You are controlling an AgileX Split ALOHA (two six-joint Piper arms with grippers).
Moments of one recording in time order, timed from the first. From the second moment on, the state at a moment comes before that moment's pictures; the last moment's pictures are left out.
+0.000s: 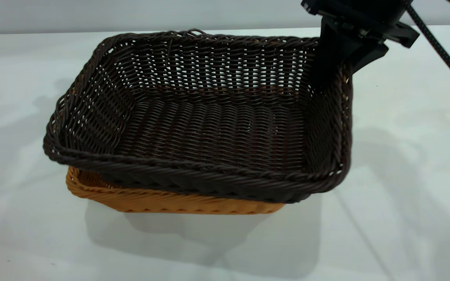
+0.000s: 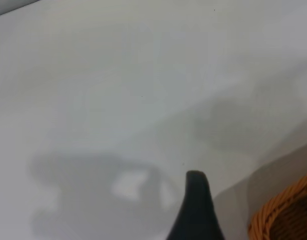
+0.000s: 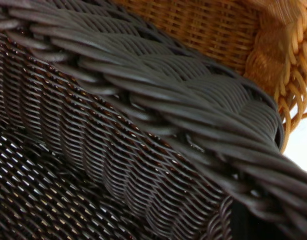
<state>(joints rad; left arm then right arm) 0.01 1.96 -1.43 -0.66 0.57 0.87 0.27 2.05 -1.31 0.62 0.96 -0.36</state>
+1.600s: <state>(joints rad) 0.01 1.96 -1.43 -0.67 0.61 0.87 0.35 2.12 -1.48 0.67 0.89 -0.37</state>
